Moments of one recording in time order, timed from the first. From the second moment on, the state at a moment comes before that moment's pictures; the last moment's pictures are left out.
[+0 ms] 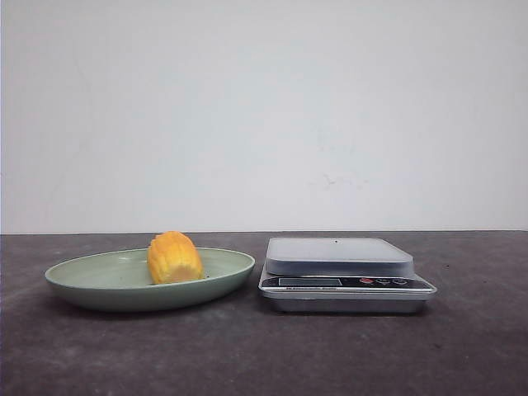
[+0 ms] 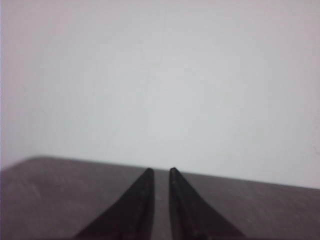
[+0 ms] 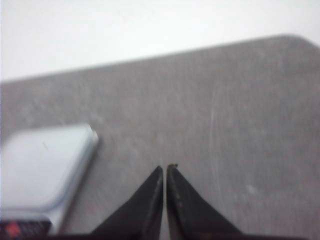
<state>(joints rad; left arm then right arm) -0.09 0.01 0.06 0.20 -0.16 -0.09 0.06 0.02 0.15 -0.22 -0.03 0.24</state>
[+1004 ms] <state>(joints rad) -0.11 0.72 0.83 -0.25 0.08 -0.23 0.07 0.66 0.83 -0.36 -0.22 0.24</state>
